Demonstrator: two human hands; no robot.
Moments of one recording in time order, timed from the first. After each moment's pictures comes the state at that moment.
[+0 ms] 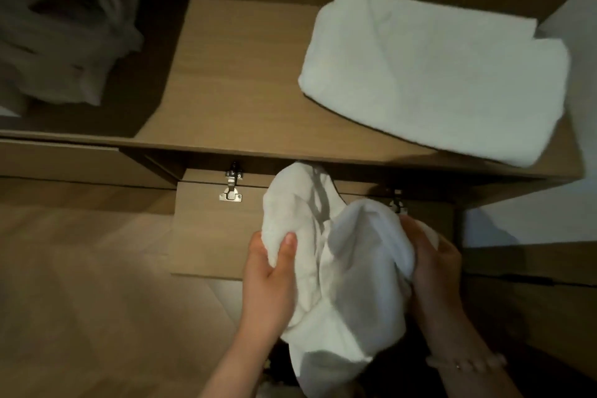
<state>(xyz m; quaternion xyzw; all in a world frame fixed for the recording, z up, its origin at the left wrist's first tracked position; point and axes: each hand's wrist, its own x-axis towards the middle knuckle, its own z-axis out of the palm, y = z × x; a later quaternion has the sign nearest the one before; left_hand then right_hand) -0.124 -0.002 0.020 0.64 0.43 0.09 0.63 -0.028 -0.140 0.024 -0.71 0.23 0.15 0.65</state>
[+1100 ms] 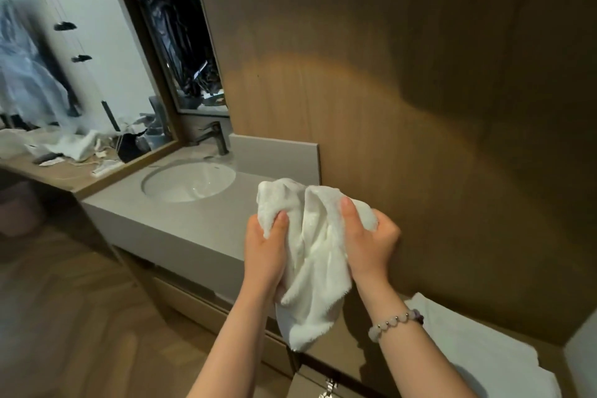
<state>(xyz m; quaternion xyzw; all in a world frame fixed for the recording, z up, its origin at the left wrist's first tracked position) -0.141 0.119 0.598 0.64 0.36 0.43 0.52 -0.041 0.045 0.588 -0.57 -0.18 0.03 0.80</state>
